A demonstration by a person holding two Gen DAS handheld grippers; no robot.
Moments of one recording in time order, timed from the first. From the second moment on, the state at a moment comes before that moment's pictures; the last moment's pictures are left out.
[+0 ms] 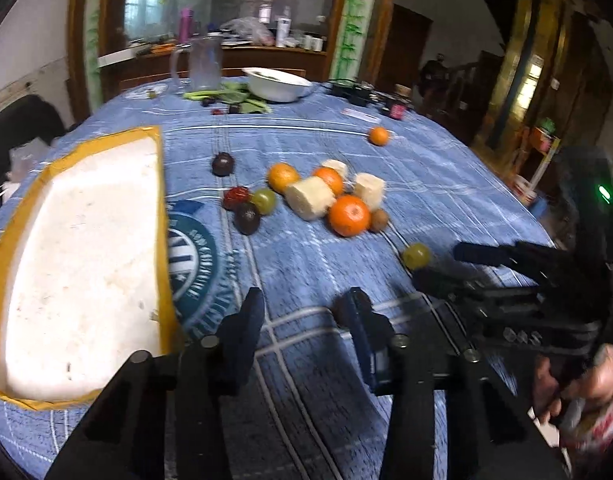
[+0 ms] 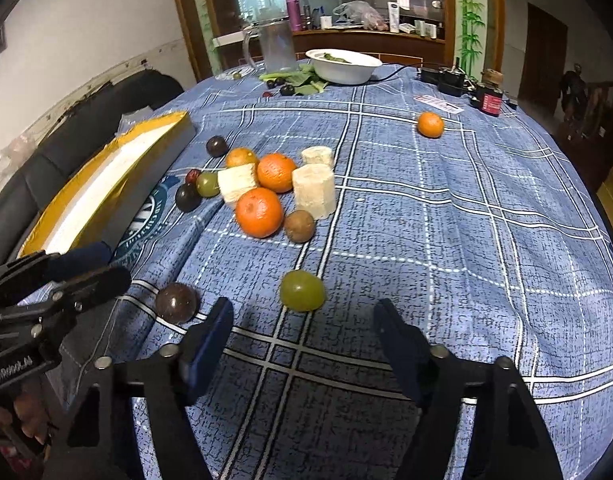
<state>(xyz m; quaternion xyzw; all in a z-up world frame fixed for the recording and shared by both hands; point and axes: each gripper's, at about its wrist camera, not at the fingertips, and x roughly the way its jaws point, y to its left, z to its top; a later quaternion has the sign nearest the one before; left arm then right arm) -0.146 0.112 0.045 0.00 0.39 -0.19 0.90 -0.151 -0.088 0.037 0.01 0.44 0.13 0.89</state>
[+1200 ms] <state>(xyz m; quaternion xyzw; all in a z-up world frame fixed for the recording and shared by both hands) -0.124 0.122 0.040 -0.04 0.40 -0.21 0.89 -0.137 -0.075 0.045 0.01 0.44 0.17 0.88</state>
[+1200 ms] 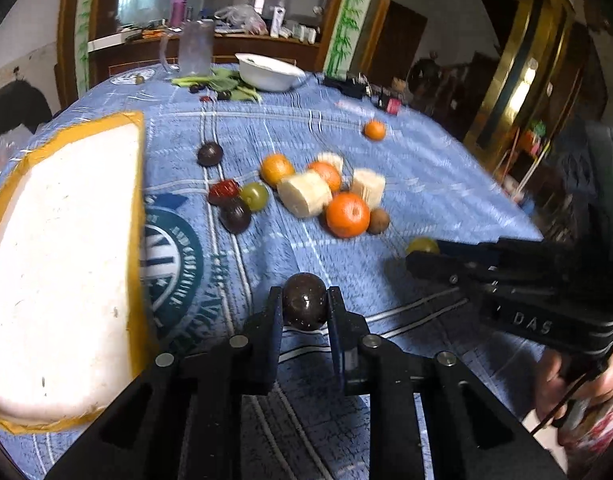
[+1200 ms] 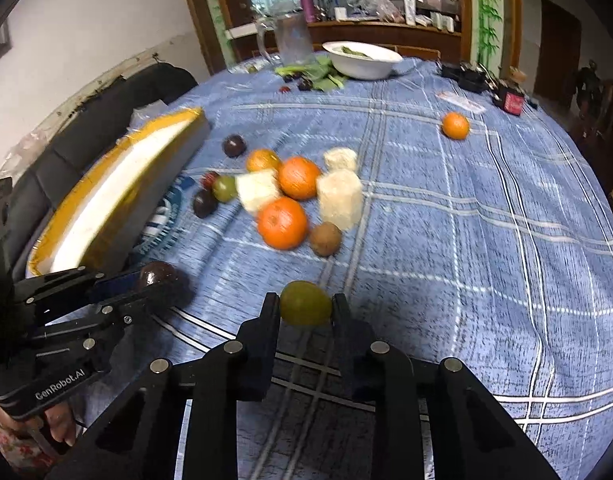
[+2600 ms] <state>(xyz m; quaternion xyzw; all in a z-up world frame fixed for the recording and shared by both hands) -0.099 0.323 0.056 -0.11 0.38 0.10 0.91 -0.100 0.152 0.077 -0.02 0.41 0.35 0.84</state>
